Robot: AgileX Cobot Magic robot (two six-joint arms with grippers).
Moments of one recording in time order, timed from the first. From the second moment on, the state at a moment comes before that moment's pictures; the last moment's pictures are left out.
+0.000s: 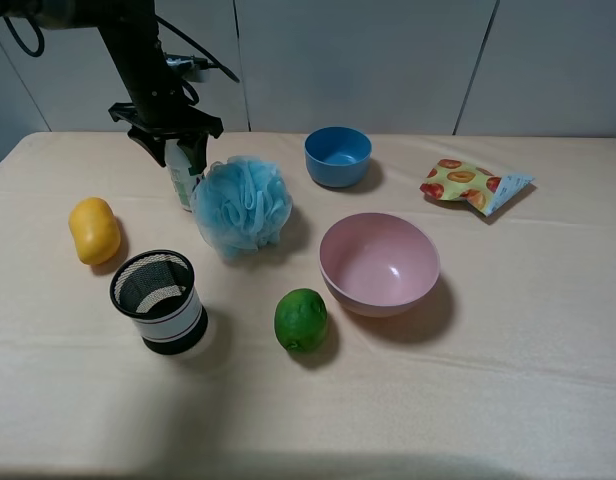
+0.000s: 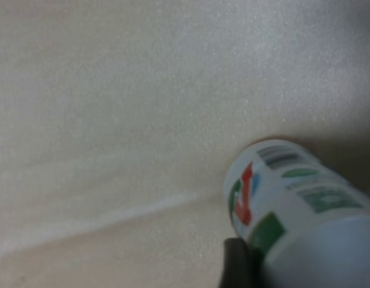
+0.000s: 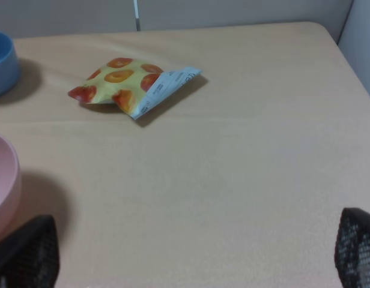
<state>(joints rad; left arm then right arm) -0.24 2.30 -1.92 -0.01 1.05 0.09 -0.05 -0.01 -0.50 -0.02 1.02 0.05</state>
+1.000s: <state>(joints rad) -0.24 2.31 -1.99 -0.01 1.10 0.09 -0.05 -0.01 -0.50 -0.02 1.02 0.05</state>
